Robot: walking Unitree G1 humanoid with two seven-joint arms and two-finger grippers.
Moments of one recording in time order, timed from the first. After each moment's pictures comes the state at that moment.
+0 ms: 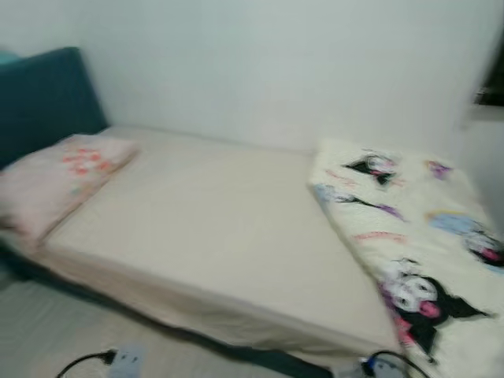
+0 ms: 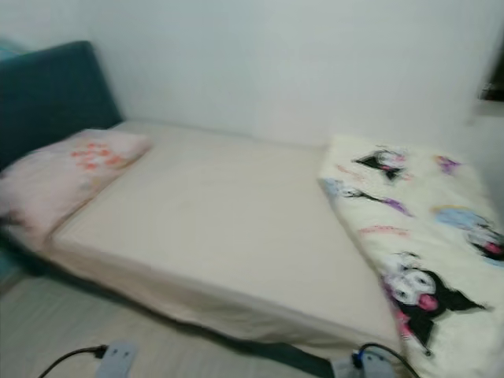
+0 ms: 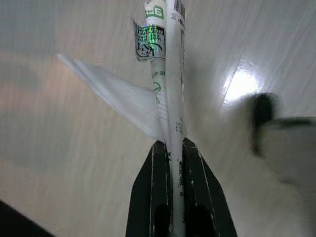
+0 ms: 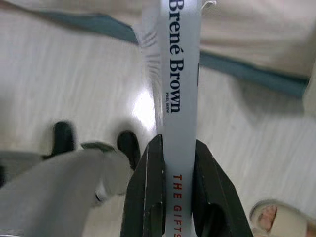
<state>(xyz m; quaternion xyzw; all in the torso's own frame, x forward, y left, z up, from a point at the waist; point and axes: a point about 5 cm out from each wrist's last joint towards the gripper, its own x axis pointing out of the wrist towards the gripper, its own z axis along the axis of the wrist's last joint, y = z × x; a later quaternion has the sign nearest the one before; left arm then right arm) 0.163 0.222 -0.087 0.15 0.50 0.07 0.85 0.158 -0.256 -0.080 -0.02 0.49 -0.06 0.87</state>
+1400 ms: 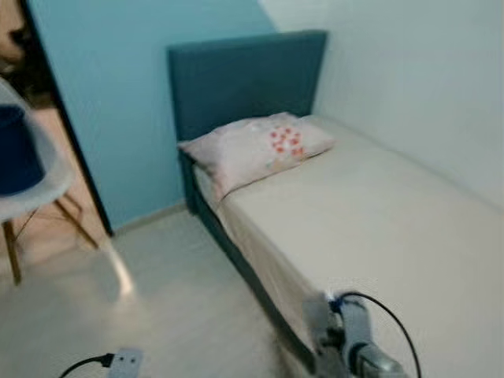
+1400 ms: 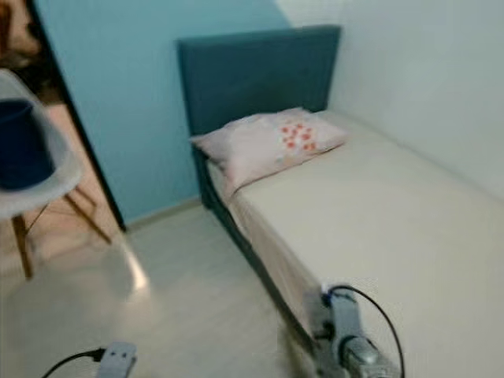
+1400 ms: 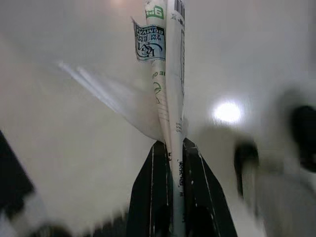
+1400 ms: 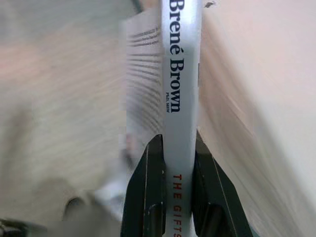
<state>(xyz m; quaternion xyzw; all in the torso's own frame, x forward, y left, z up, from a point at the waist) 0.200 0.212 -0.071 0.13 0.44 0.05 0.89 0.232 -0.221 -0.047 -0.05 0.38 0.04 0.92</state>
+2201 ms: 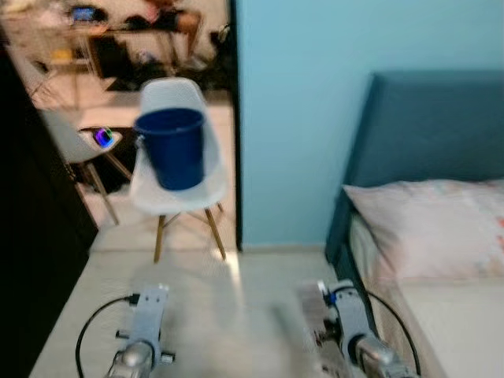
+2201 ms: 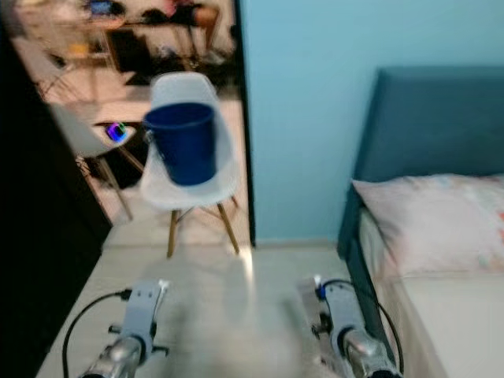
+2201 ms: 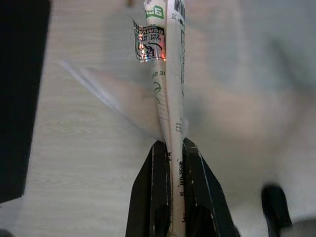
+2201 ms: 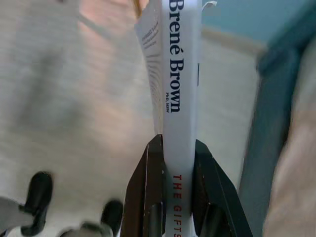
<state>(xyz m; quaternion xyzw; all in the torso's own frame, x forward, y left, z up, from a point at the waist) 0.256 0.190 -0.037 0.07 0.34 0.06 0.94 0.259 -0.209 -0.028 -0.08 0.33 0.10 0.94</state>
